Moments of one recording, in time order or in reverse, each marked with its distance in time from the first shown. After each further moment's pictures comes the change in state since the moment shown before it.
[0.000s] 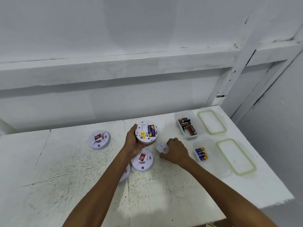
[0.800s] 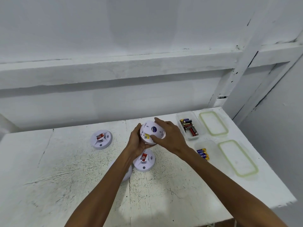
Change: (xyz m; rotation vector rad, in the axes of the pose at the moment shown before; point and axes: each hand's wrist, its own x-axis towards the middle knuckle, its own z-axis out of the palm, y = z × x) left_hand -0.003 -0.001 0.005 0.126 0.010 -0.006; right_hand 0.002 -0.041 -0.048 0.342 0.314 -0.410
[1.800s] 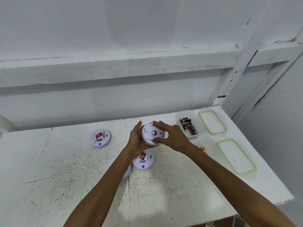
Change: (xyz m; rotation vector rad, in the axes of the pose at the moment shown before) left_hand -0.001 -0.002 0.002 0.011 -0.041 -0.009; right_hand 0.003 0.023 -0.004 0.064 -0.240 0.080
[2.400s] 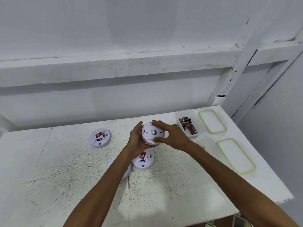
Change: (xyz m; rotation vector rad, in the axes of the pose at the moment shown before) left_hand -0.002 0.000 0.000 0.013 -0.008 -0.005; right_hand 0.003 0.004 -0.004 0.012 -0.046 -0.040
